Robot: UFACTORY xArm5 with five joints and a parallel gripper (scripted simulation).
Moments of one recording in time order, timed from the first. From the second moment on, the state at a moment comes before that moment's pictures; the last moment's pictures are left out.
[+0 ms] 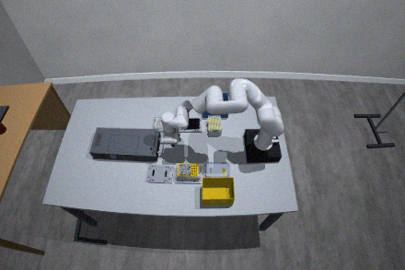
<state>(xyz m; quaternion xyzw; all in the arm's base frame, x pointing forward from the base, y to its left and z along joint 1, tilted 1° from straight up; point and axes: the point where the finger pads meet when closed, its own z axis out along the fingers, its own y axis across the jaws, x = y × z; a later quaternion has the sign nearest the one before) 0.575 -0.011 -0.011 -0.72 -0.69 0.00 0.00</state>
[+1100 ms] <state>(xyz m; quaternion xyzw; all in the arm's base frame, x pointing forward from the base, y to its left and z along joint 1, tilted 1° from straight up) 0.576 -0.011 0.038 -0.72 -0.69 0.00 0.00</state>
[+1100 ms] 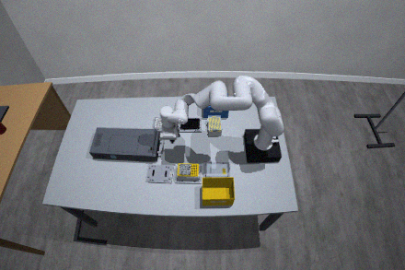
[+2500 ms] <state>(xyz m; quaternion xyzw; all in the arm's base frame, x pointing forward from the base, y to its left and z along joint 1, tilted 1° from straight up) 0.568 -0.010 0.086 -0.75 -0.66 0.01 0.01</state>
